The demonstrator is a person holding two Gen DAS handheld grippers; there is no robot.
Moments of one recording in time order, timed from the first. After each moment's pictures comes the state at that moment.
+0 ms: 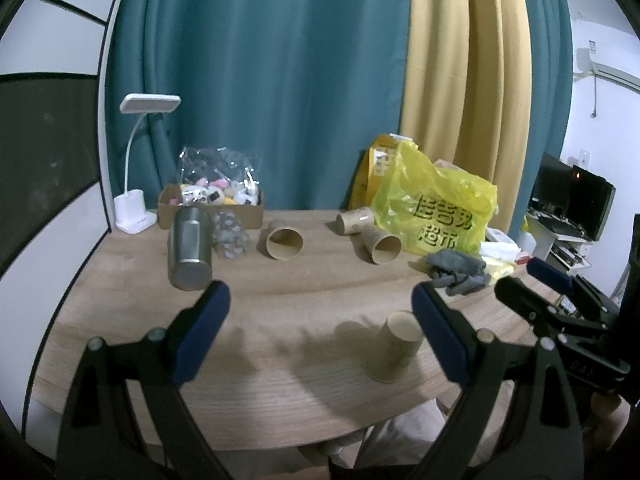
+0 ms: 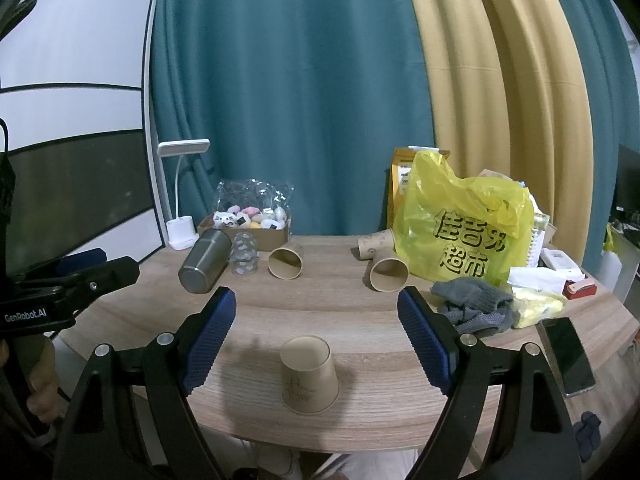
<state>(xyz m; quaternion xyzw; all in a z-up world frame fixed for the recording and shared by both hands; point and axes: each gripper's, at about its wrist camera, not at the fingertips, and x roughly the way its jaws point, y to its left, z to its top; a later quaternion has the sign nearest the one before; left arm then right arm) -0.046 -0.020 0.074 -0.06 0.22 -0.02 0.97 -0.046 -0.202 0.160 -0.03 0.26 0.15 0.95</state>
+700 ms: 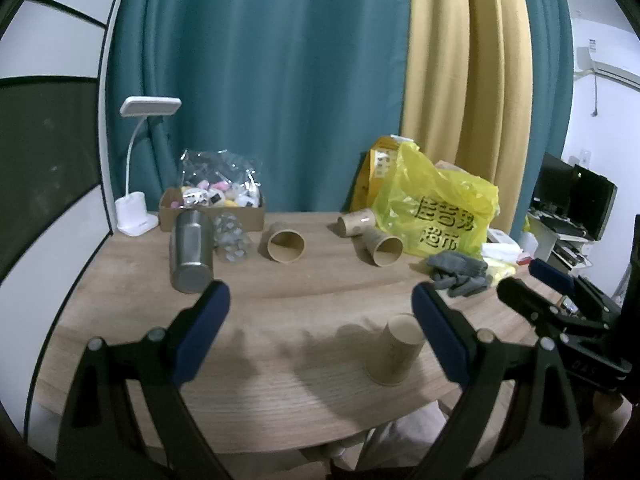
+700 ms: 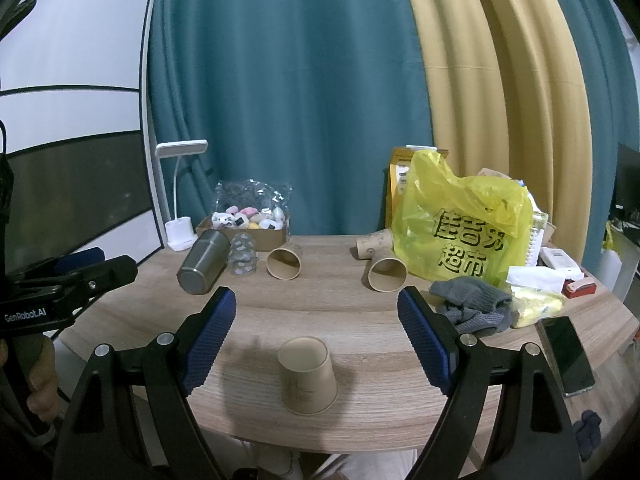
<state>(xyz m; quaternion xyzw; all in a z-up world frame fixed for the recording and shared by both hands) -0.044 -0.017 0.079 -0.06 0.22 -0.02 0.97 -0.045 -0.203 0.161 -0.03 0.26 0.15 0.95</state>
